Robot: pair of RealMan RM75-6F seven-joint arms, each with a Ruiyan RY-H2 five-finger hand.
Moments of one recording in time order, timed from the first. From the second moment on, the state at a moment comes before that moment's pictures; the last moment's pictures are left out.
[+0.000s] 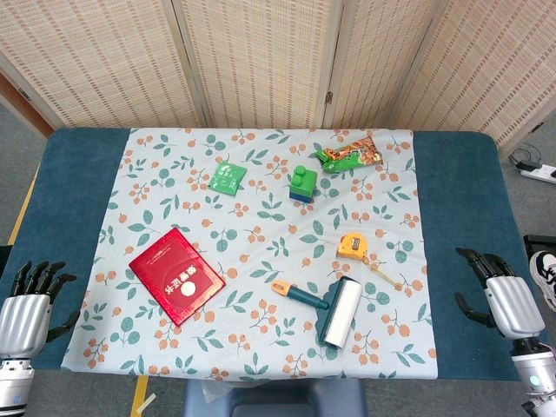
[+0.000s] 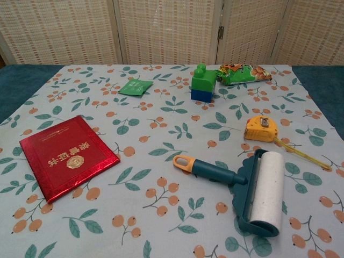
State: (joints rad) left arm -0.09 -1.15 -0.06 -1.71 1.49 1.52 0.23; right arm 0.12 -1.07 0.04 -1.62 -1.55 1.41 0.20
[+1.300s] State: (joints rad) left arm -0.09 -1.16 -0.05 -1.72 1.45 1.49 0.27; right arm 0.51 -1.33 0.18 -1.49 -1.14 0.85 -0.08
